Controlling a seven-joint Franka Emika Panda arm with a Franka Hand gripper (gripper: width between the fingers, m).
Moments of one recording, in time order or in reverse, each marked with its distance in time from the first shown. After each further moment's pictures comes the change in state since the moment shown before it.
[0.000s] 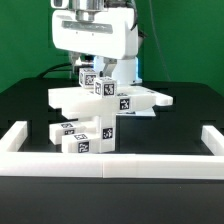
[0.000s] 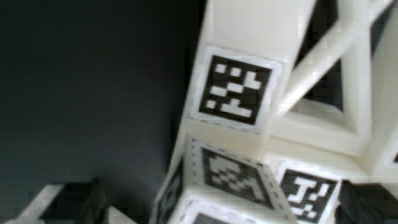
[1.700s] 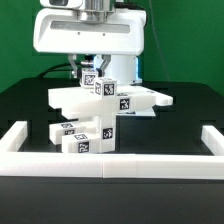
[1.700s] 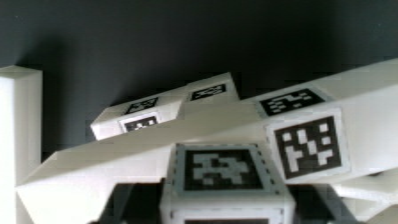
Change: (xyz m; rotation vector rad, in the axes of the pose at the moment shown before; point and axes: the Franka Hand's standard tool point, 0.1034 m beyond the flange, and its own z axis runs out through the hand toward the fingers) arm 0.002 0.005 0.000 -0.019 -0.003 -0.969
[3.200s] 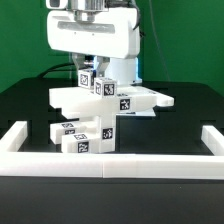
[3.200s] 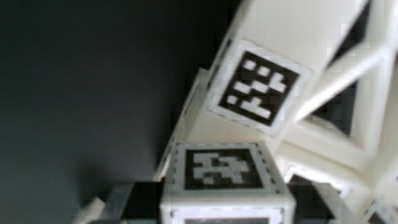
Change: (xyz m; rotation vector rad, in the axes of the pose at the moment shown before) arm 0.002 -0.003 0.001 0.033 0.003 1.021
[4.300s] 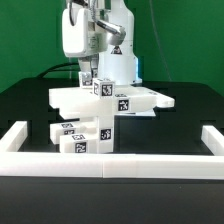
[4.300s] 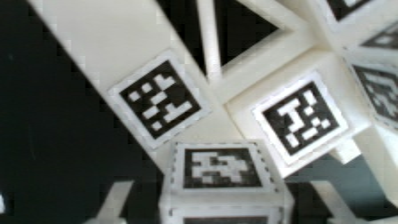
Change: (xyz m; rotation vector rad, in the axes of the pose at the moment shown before) arm 0.003 -0.001 0.001 0.080 -0.044 0.959
